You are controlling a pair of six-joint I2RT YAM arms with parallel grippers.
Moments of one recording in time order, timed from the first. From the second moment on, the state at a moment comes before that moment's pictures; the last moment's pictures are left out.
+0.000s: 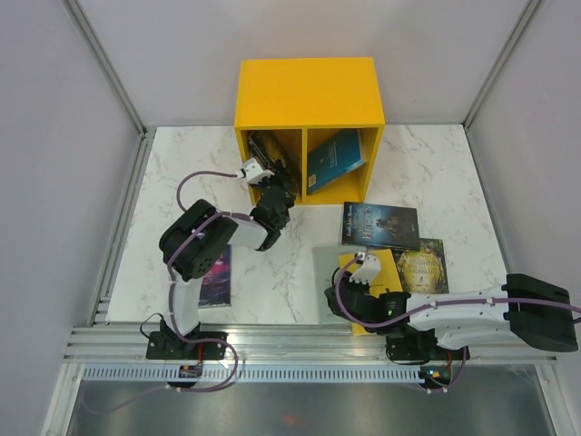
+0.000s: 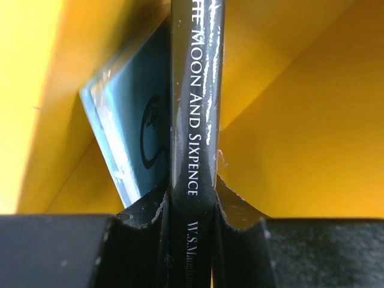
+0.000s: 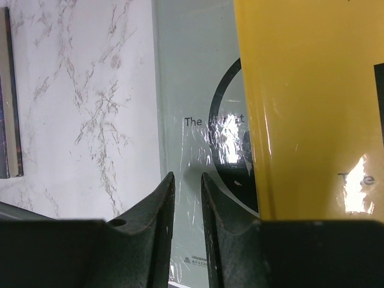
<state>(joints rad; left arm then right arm) -0.68 1.98 0.93 1.20 -0.85 -0.51 1.36 1.13 0.36 -0.12 0.68 1.33</state>
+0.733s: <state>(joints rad) -0.66 2.27 1.22 1.32 -0.96 -0.46 1.34 1.20 0.39 -0.06 0.69 1.29</state>
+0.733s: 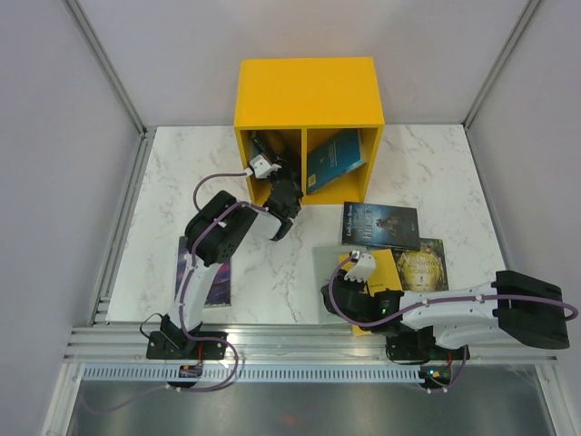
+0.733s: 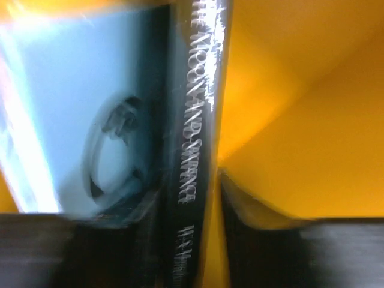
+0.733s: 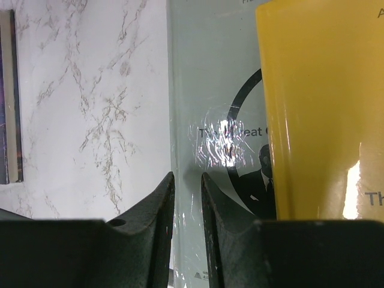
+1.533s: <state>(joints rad) -0.71 1.87 0.57 1.32 -0.70 -0.57 1.34 1.17 0.39 -0.07 0.66 1.28</state>
